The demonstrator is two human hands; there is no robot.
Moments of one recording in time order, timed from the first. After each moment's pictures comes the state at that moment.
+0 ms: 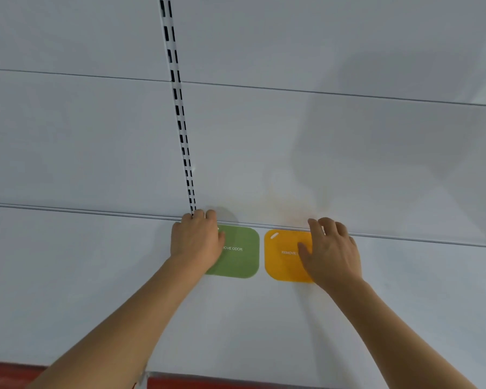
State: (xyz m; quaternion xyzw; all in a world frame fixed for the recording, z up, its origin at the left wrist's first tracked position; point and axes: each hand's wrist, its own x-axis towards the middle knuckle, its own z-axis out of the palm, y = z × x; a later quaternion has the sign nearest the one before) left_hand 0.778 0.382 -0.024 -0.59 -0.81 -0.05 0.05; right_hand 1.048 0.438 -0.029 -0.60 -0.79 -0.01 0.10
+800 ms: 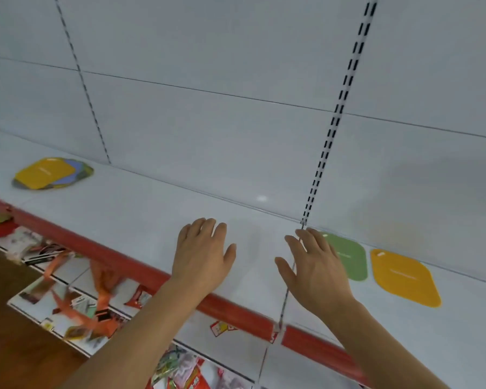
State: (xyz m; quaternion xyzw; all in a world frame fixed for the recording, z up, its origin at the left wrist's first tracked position) left_hand 0.649 0.165 -0.003 -0.52 -0.84 -0.12 0.14; right_hand 0.863 0.285 0.002 -0.36 -0.91 -0.04 0.18
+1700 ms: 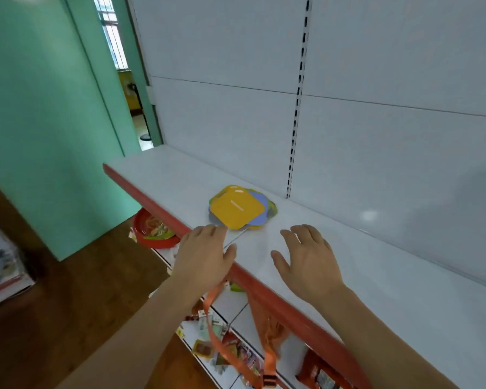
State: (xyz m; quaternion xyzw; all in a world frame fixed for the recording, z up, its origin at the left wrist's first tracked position) left_hand 0.197 -0.050 0.007 -0.37 -0.92 -0.08 0.11; right_hand 0.339 0.142 -0.020 -0.20 -0.96 0.04 0.20
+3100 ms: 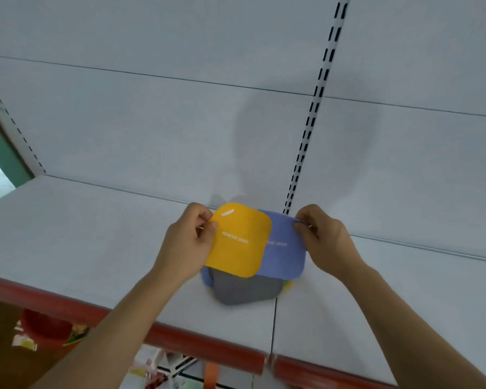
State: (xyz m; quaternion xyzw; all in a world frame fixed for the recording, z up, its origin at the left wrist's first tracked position) left_hand -0.063 0.045 0.010 -0.48 -0.74 -0.46 -0.12; right_hand 0.194 0.197 0.013 -0.41 -0.82 0.27 0.29
